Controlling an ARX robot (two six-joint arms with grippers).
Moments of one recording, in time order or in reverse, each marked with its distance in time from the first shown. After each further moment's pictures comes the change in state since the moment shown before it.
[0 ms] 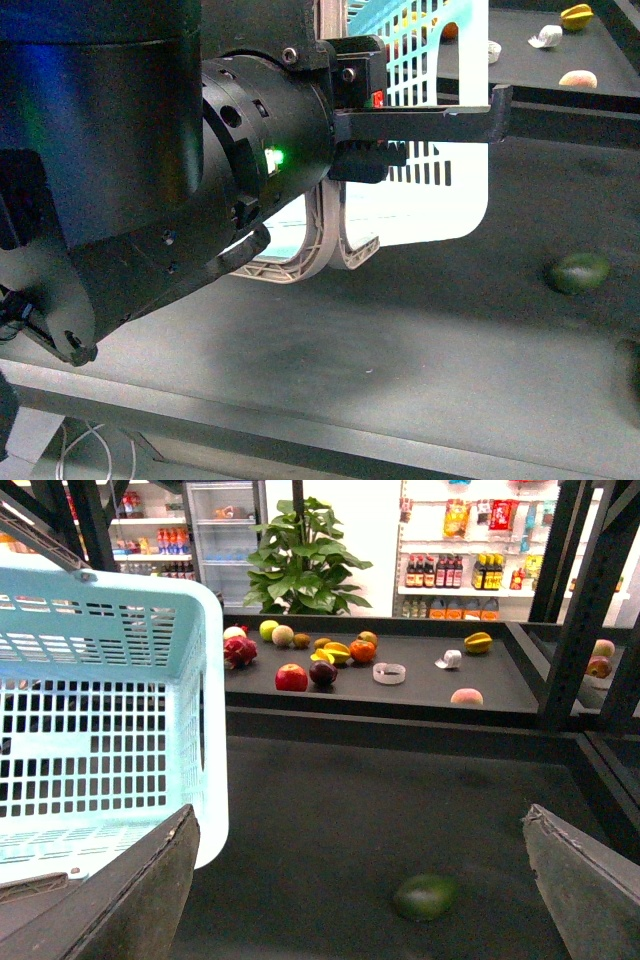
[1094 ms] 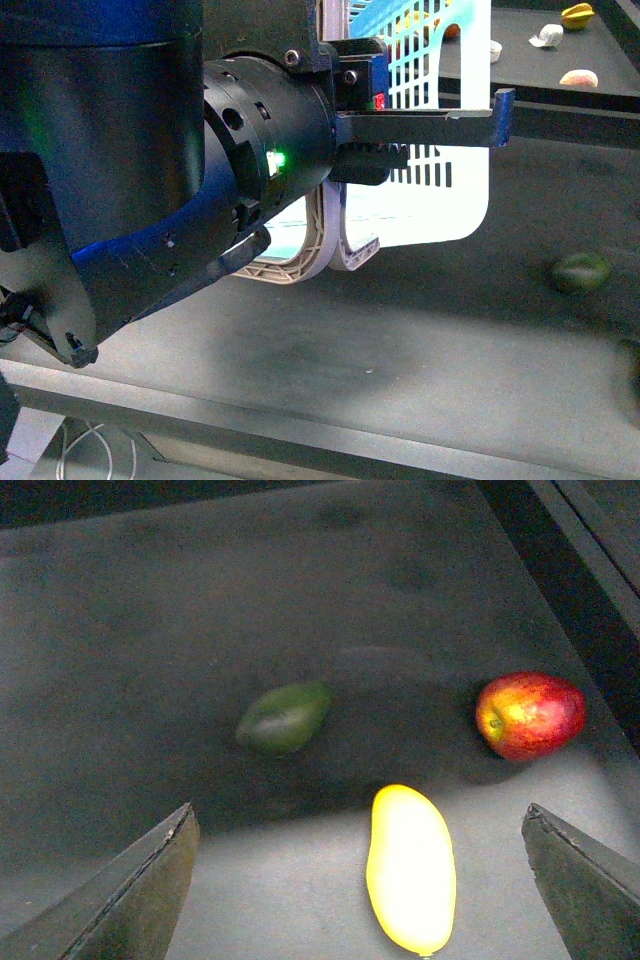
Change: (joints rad) left arm 0.000 0.000 0.000 0.000 0.000 0.009; right arm -0.356 2.010 0.433 1.029 -0.026 0.037
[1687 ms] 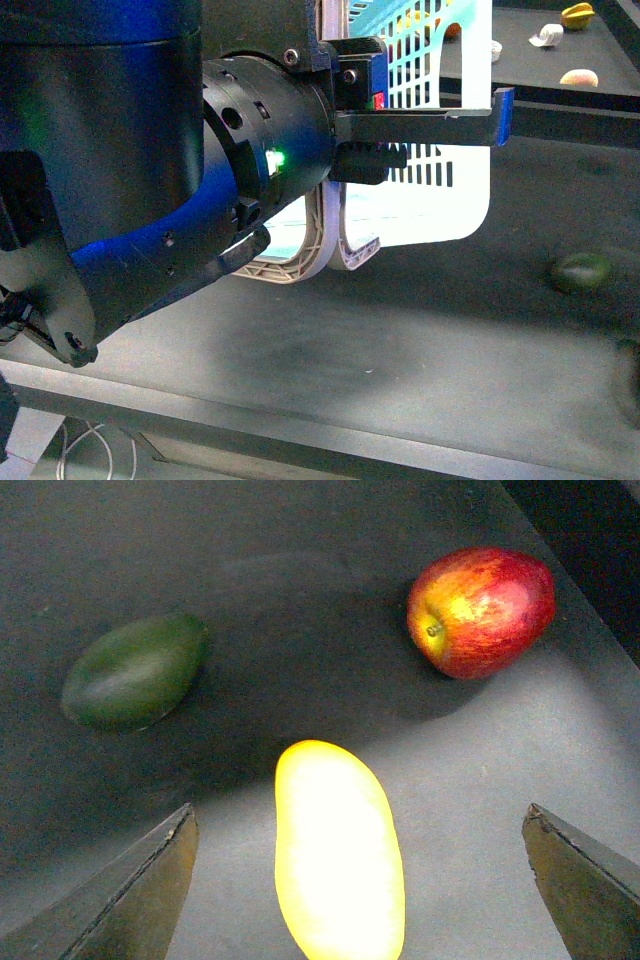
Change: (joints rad) left arm 0.000 0.000 0.000 0.000 0.000 0.000; right arm -0.093 0.450 0.274 0.042 0.082 0.092
